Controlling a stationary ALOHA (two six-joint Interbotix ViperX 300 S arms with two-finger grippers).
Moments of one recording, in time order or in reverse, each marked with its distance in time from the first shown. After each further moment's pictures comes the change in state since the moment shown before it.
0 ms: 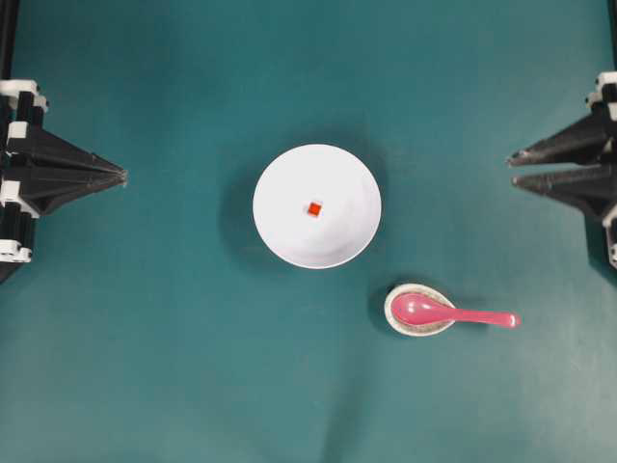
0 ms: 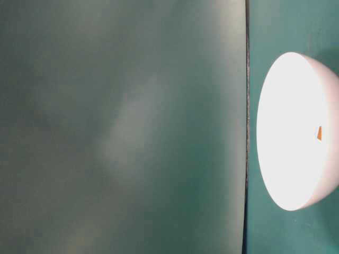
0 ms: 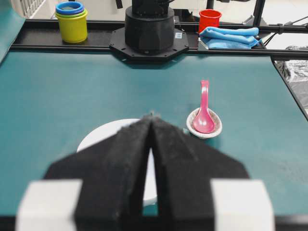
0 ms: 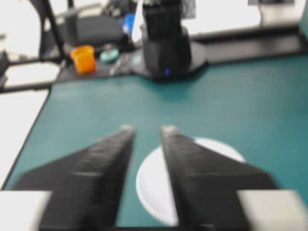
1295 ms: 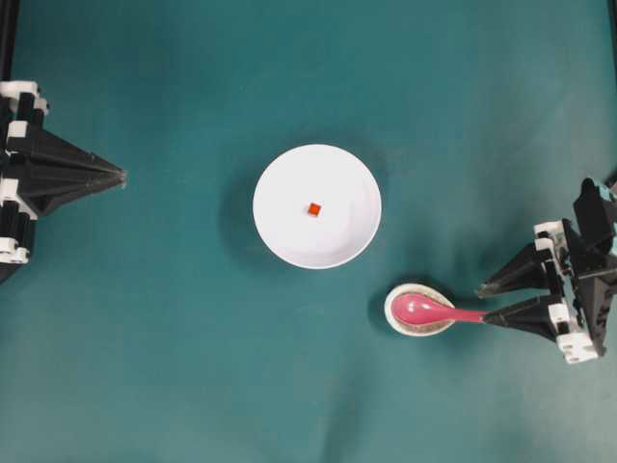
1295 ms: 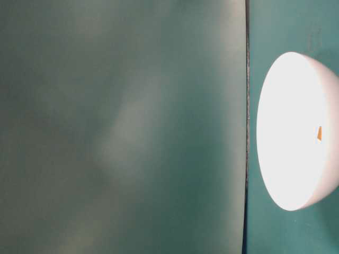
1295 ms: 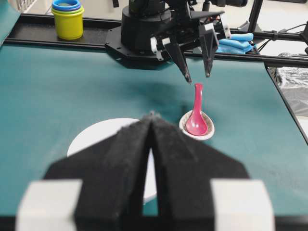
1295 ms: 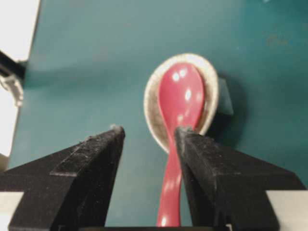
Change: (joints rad) left arm 0.000 -0.005 0.000 0.000 0.000 -0.051; right arm 0.640 0.650 0.249 0.670 -0.637 0.052
